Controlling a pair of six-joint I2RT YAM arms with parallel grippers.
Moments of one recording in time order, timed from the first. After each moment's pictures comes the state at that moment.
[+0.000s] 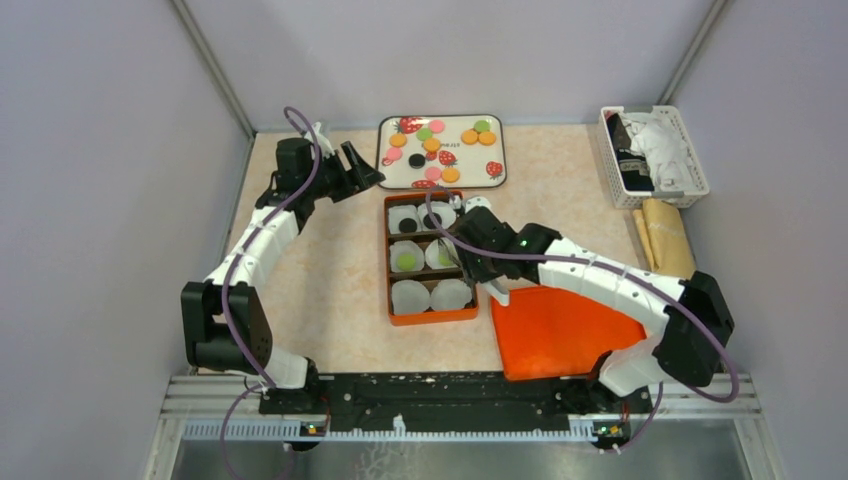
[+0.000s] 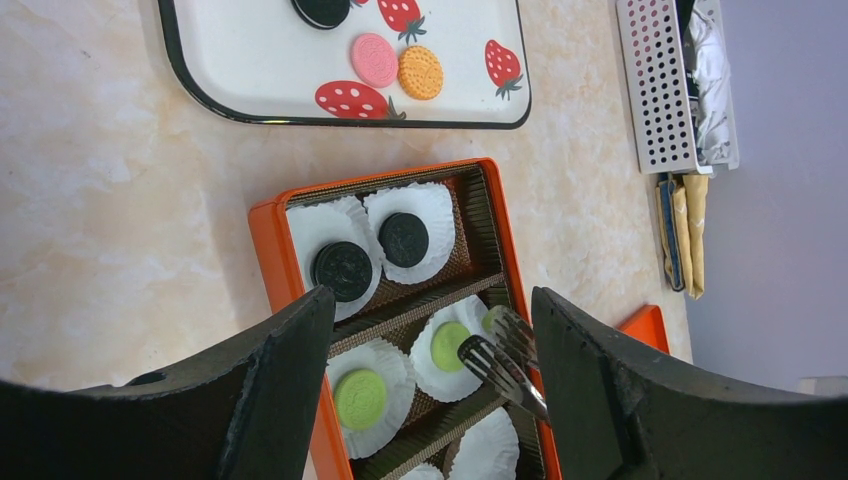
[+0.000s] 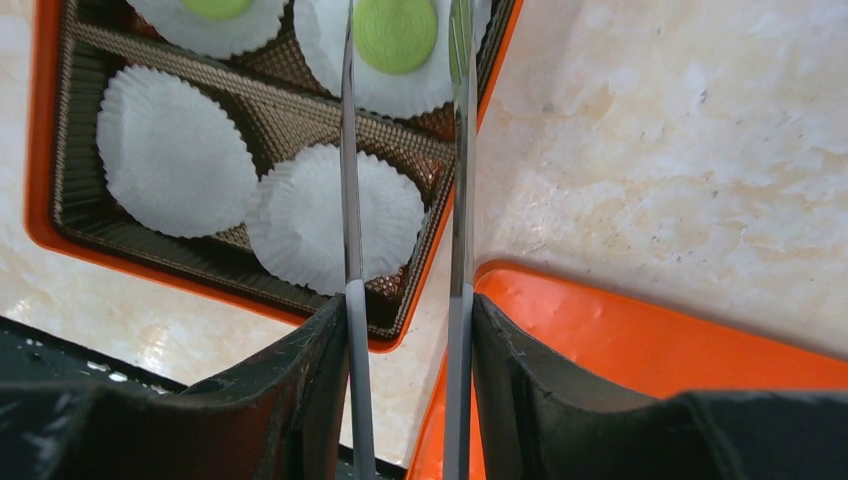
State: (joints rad) left arm -0.09 1.47 1.14 -0.14 0.48 -0.55; right arm 0.93 1.44 1.14 -0.70 0.26 0.45
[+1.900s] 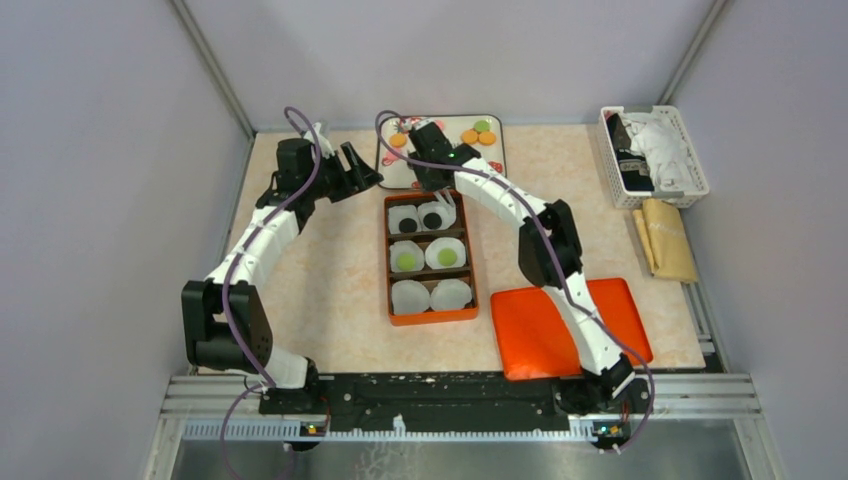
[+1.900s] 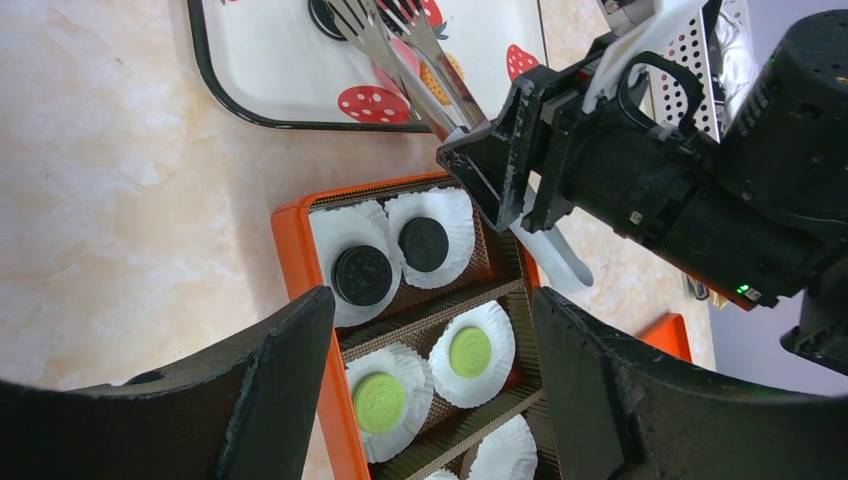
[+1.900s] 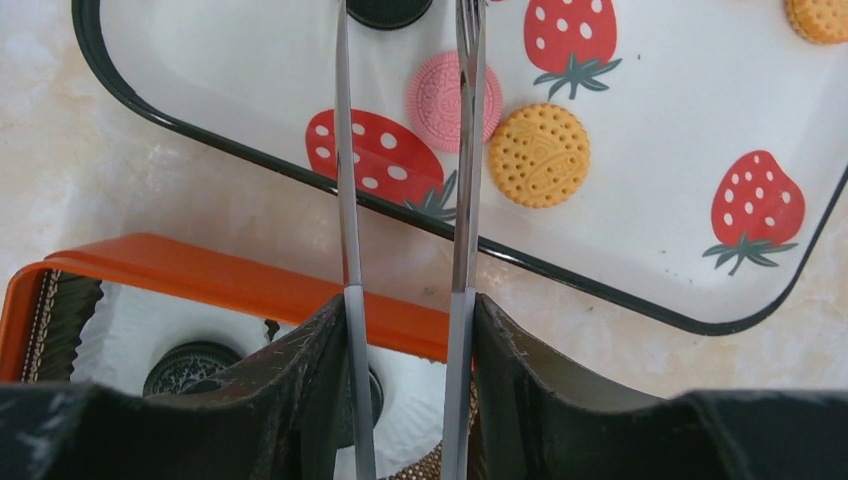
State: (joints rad) left arm -0.09 1.48 1.14 -0.14 0.45 -0.52; right arm 0.68 2.41 2.26 -0.69 0.28 0.13
